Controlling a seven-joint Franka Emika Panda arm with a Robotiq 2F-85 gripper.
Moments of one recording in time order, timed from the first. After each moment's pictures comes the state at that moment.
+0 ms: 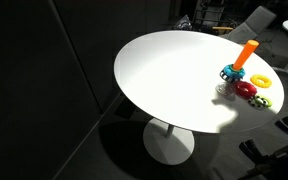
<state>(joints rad) -0.05 -0.50 0.11 -2.49 0.02 2.06 0.30</state>
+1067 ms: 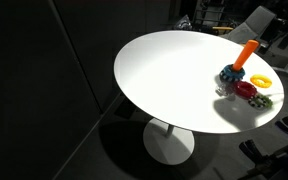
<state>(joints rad) -0.05 -0.12 0.01 -2.48 -0.03 2.34 0.09</state>
